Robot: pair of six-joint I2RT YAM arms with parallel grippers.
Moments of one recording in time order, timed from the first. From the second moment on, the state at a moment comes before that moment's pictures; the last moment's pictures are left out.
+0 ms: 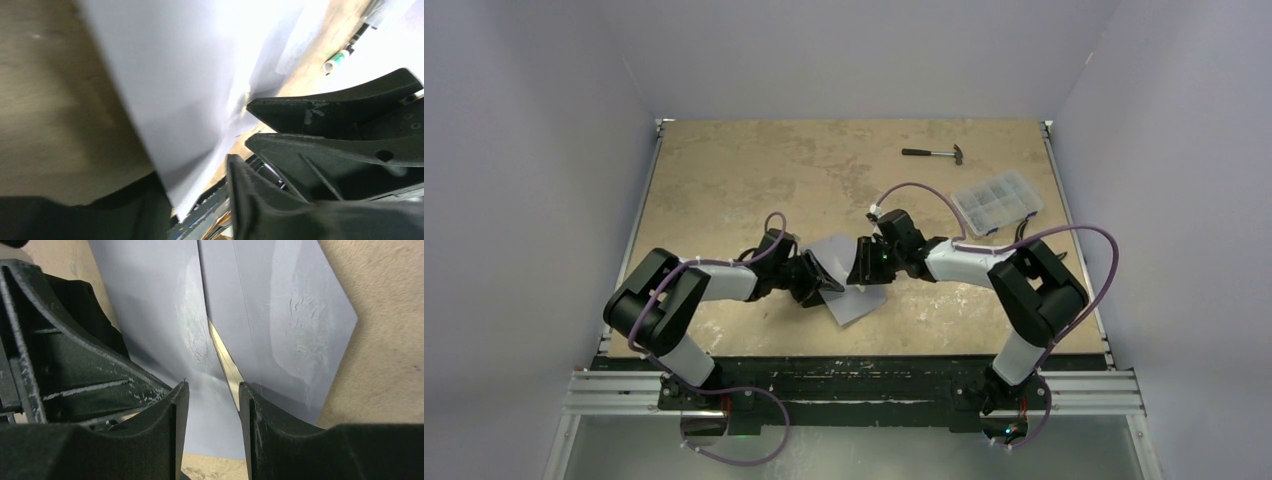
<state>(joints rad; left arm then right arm) -0.51 1.62 0.54 0.17 0.47 -1.22 0.68 1.71 0.86 -0.01 -0.30 0.66</state>
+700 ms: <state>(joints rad) -0.52 1.48 0.68 -0.27 0.17 -1.08 0.67 1.65 0.93 -0.06 -0.23 0.60</state>
